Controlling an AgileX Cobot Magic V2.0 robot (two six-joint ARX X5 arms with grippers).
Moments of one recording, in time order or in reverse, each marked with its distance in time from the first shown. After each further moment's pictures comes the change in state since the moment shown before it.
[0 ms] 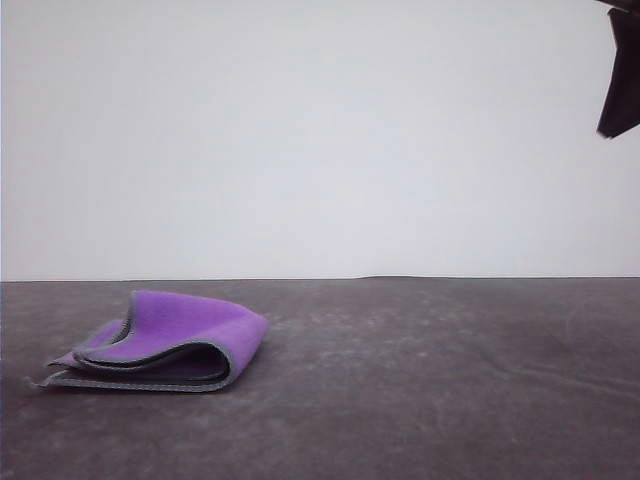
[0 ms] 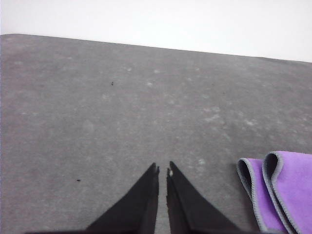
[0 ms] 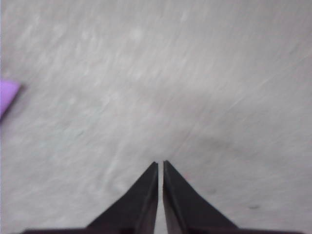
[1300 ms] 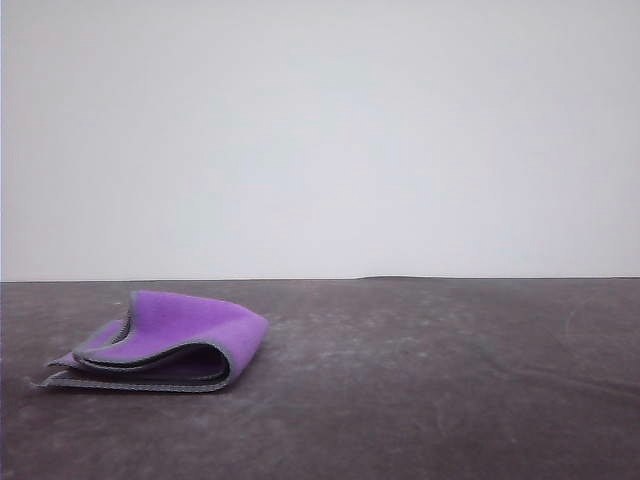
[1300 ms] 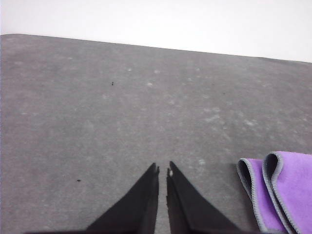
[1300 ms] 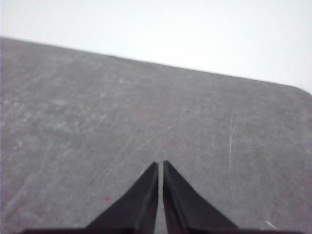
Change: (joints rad) left_arx 0.000 0.000 0.000 0.000 0.000 0.000; right_arx -0.146 -0.973 -0.866 0.504 0.081 -0.011
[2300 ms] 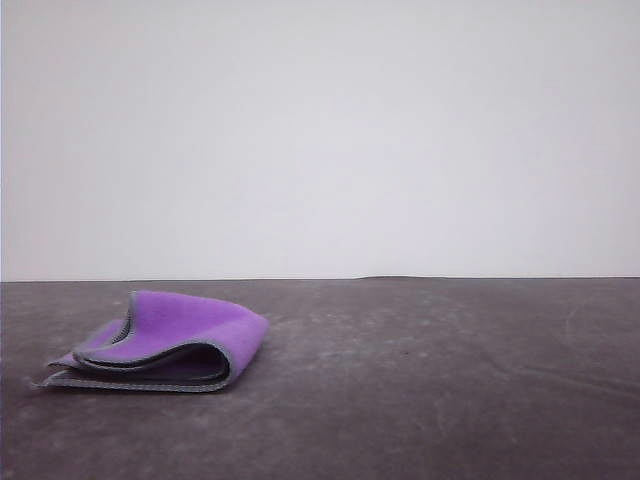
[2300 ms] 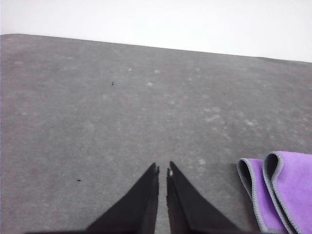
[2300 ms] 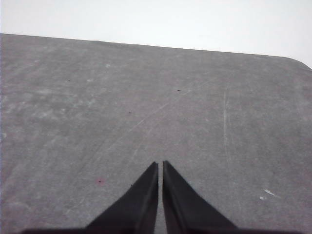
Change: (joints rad) left_arx 0.000 0.000 0.000 0.000 0.000 0.000; right_arx -0.024 0.002 -0.023 -0.041 0.034 0.064
